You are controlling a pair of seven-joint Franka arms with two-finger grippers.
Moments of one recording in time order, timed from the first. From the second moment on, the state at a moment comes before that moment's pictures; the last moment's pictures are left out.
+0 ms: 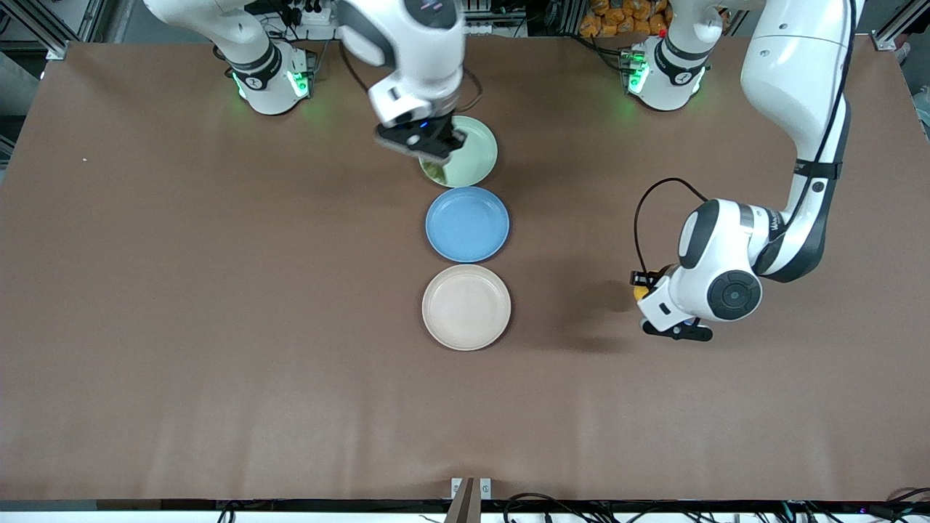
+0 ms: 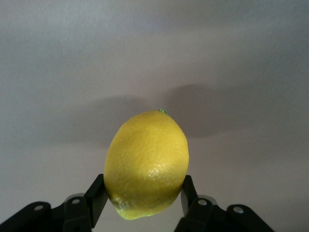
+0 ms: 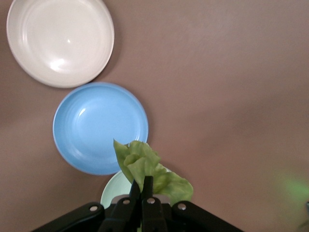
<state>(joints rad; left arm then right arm) -0.18 0.58 -0.07 -1.62 0.03 1.84 -0.12 0.43 0.22 0.48 -1.74 -0.10 1.83 1.27</state>
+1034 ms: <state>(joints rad) -0.07 0.45 -0.07 -1.97 0.05 2.19 0.05 0.04 0.29 0.07 -1.68 -0.04 1.82 0.46</state>
